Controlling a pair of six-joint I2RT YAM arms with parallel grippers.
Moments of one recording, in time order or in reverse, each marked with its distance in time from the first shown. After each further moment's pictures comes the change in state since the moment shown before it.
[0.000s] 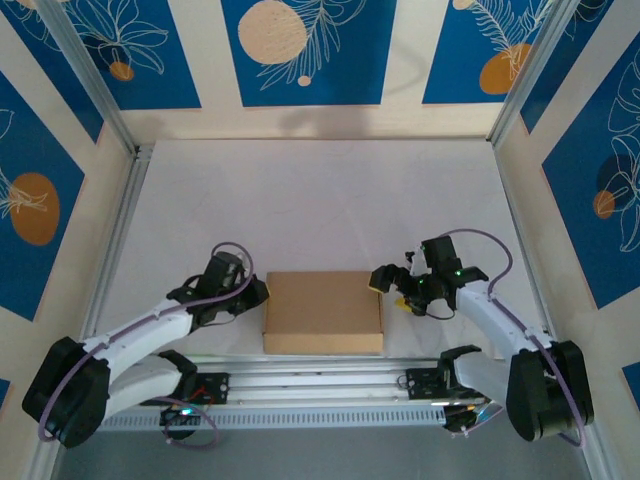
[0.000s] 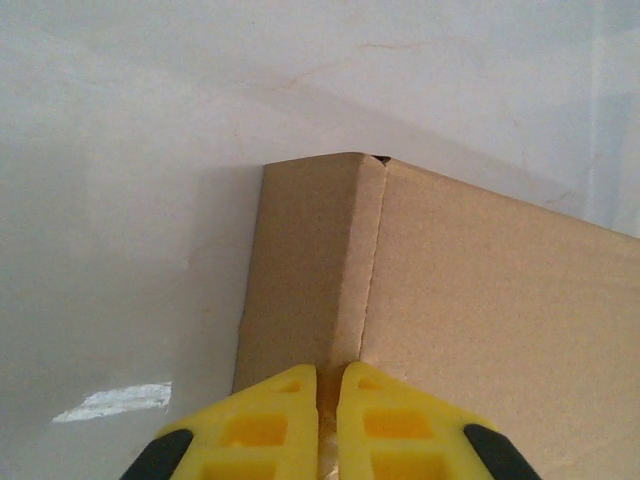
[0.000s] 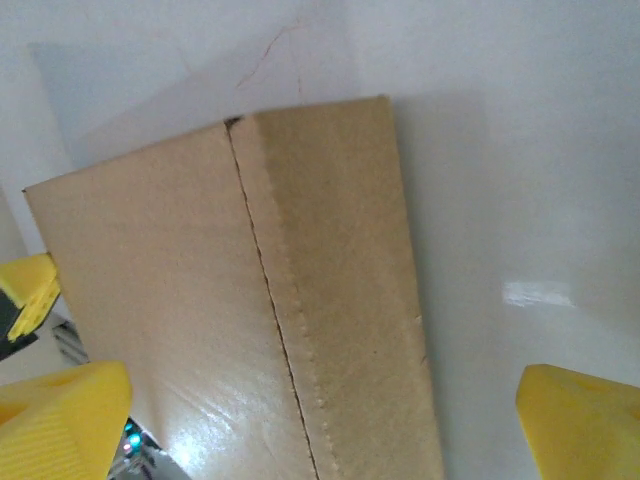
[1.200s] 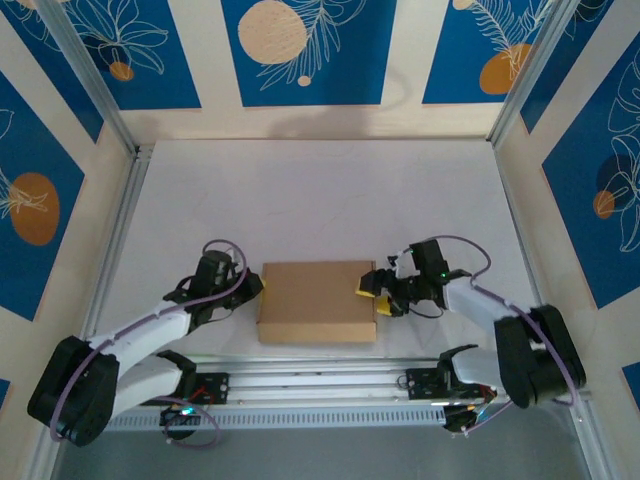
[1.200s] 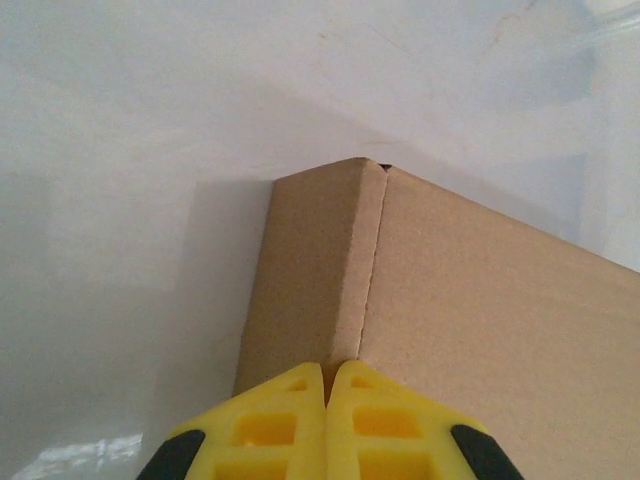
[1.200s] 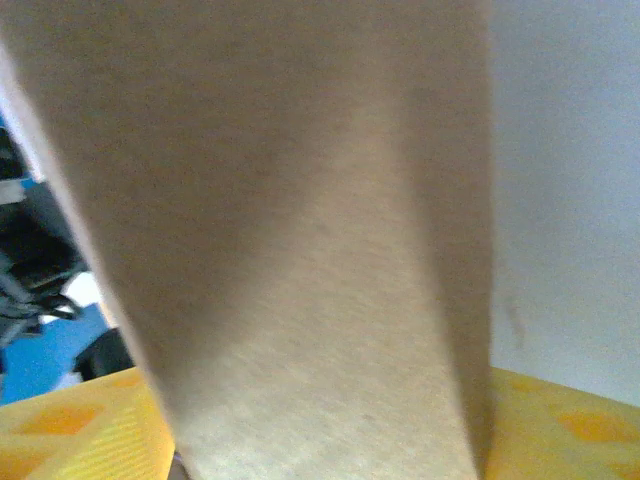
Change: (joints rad) left arm 0.084 0.019 -0.048 0.143 0.021 0.014; right arm 0.060 0.125 -0.071 0.291 -0.245 0.135
